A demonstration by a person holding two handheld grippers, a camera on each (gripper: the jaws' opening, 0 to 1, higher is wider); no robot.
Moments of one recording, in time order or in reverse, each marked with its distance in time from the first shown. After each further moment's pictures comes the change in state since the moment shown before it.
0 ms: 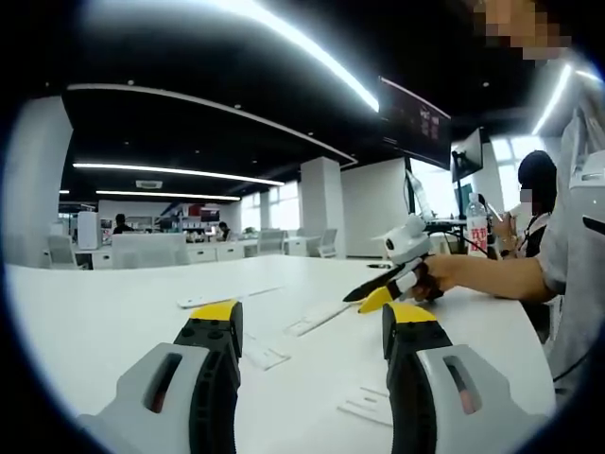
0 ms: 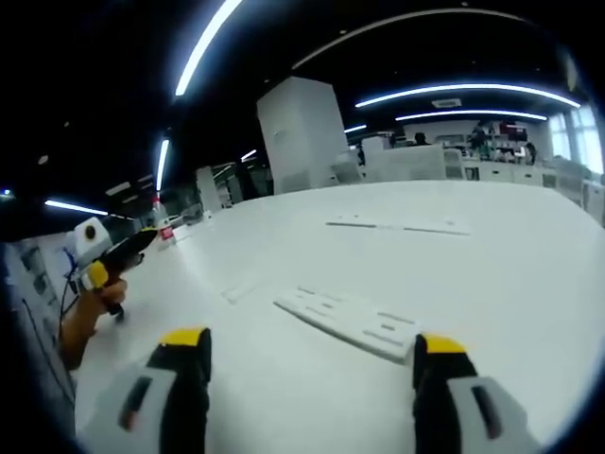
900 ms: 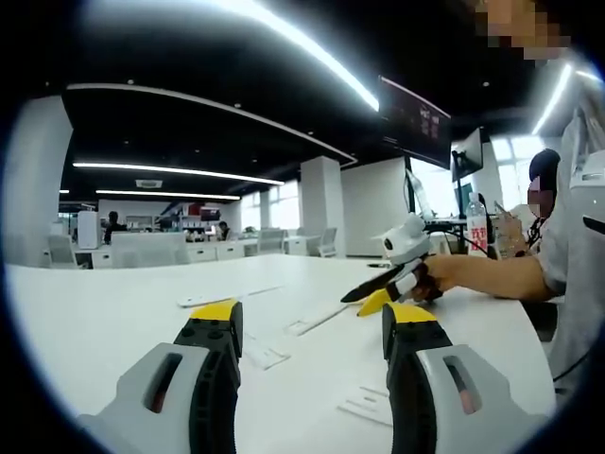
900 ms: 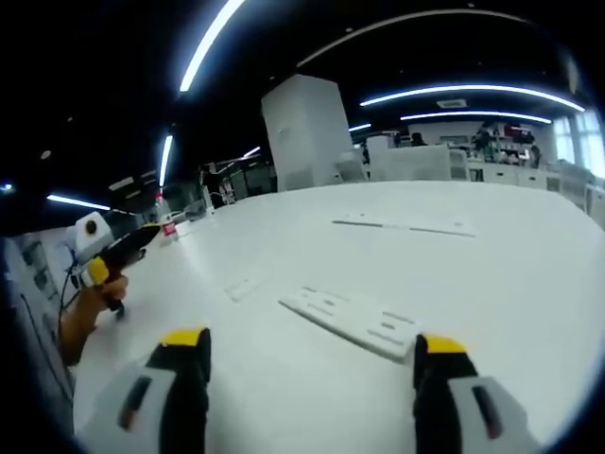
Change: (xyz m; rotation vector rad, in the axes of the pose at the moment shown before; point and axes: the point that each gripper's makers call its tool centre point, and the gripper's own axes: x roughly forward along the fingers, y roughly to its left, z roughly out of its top) left arm 0.000 0.000 -0.001 -0.001 0.003 0.000; right arm 0.006 0.005 0.000 -0.020 0.011 0.010
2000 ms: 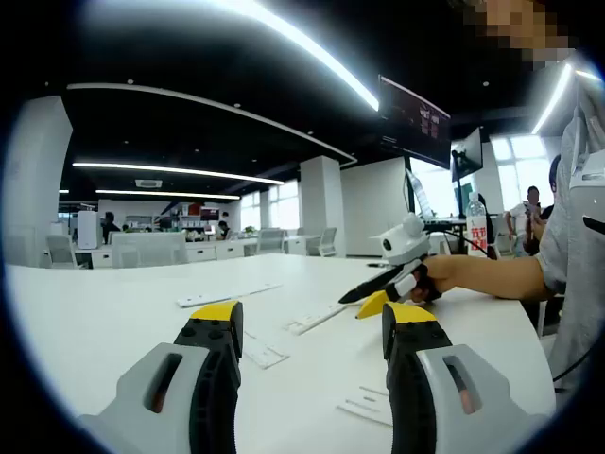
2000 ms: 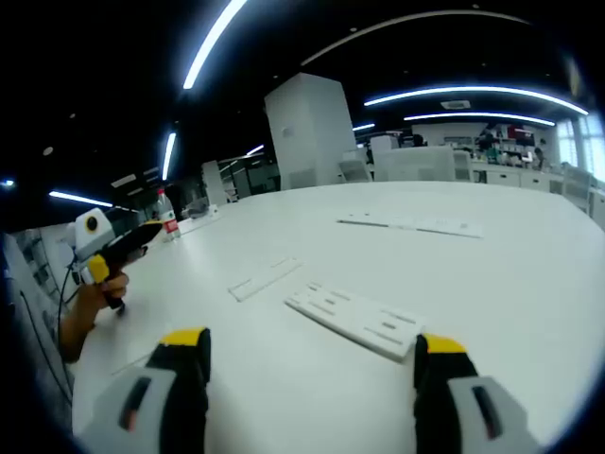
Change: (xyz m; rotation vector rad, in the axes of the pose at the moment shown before) left arm 0.001 0.000 0.000 0.000 0.001 -0.001; right arm 0.004 0.008 -0.001 -0.012 0.003 0.009
